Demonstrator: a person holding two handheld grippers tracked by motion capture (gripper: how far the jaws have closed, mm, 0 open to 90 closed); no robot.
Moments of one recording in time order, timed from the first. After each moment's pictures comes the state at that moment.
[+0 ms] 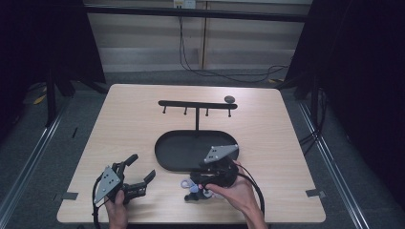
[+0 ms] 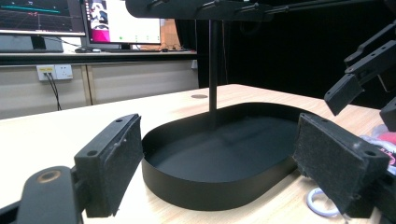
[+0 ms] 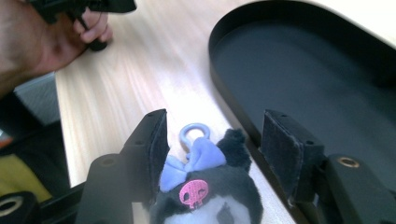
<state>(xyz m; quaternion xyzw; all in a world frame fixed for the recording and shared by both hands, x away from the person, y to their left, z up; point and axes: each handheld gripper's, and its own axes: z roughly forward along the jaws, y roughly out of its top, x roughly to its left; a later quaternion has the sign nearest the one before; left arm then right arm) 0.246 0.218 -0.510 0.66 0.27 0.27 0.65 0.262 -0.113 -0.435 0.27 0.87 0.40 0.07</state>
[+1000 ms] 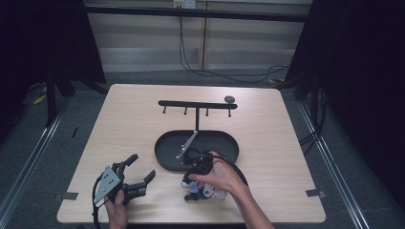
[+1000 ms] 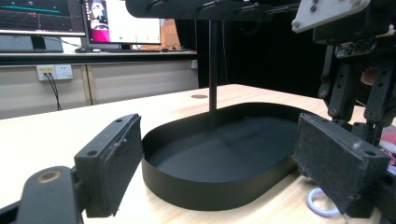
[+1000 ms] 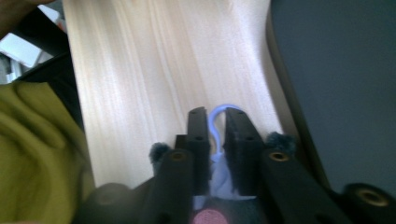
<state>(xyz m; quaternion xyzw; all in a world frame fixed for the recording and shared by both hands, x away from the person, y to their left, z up) 0.246 0.218 -0.510 0.66 0.27 0.27 0.65 0.308 -0.053 -0.440 0.21 0.95 0.21 -0.08</state>
